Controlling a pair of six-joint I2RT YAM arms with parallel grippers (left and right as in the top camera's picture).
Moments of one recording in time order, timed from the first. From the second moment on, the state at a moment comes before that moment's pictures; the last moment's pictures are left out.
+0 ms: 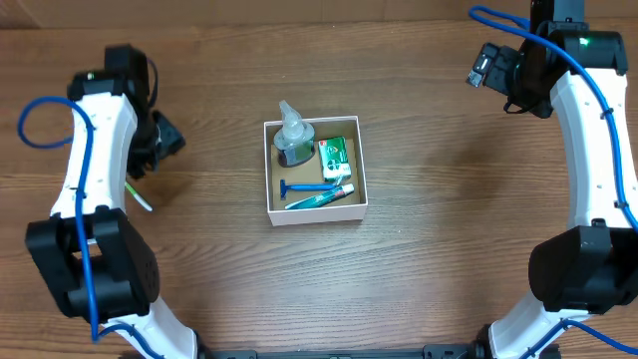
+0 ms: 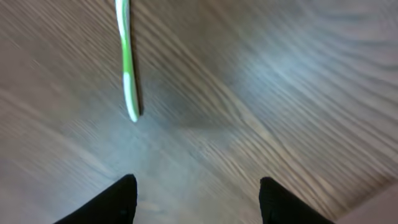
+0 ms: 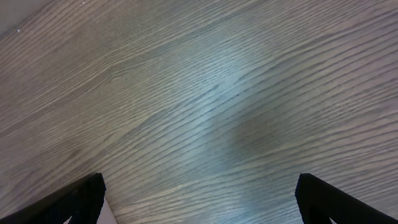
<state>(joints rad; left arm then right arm) 0.16 1.90 1.62 -1.22 -0.12 -0.63 -0.07 1.88 1.92 -1.18 -0.01 0.38</state>
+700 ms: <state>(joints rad) 0.36 1.94 1.35 -0.80 -0.12 -0.59 -0.06 1.88 1.92 -1.18 -0.01 0.38</state>
